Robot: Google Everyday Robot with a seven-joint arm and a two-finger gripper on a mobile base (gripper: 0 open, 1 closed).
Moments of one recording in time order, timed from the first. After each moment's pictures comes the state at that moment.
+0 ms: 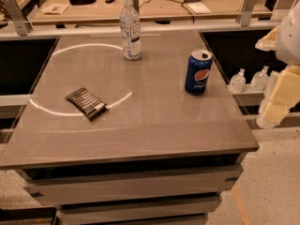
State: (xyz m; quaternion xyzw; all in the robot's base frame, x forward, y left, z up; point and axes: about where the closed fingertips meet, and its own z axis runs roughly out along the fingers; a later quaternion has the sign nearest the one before) arm 0.438 -0.217 0.976 -0.60 0.78 -0.03 0.16
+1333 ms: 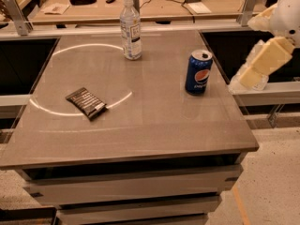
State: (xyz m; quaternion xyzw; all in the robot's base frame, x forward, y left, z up) arm 0.499 -0.197 0.999 -0.54 0.78 0.05 0.30
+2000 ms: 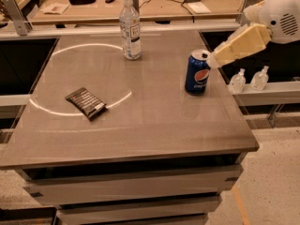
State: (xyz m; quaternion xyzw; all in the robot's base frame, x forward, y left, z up) arm 0.543 -0.172 1.019 -0.44 0.78 0.11 0.43
